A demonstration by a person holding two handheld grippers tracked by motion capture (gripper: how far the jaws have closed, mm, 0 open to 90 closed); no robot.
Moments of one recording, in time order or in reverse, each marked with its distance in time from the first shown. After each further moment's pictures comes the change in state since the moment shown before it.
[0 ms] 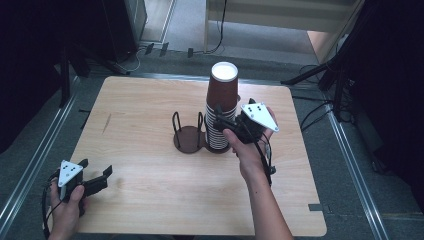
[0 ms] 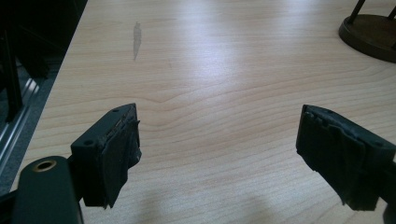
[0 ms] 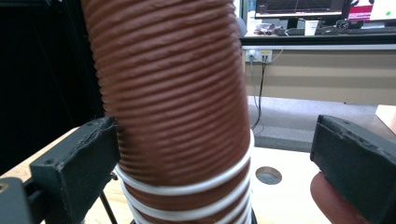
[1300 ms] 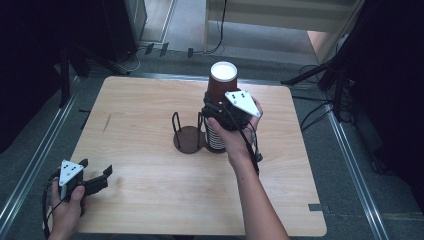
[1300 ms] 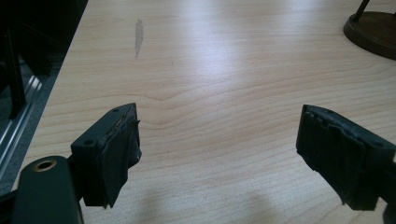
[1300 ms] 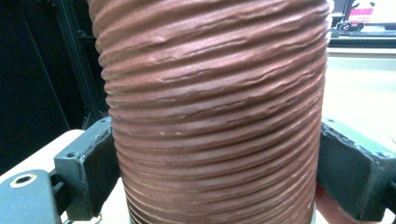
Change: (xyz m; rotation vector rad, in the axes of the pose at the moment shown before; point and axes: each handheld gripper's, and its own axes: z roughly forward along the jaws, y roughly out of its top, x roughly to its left) left arm 0.000 0.001 0.001 0.013 0.012 -0.002; right arm 0.023 0.009 0.034 0.012 -0.019 -0.024
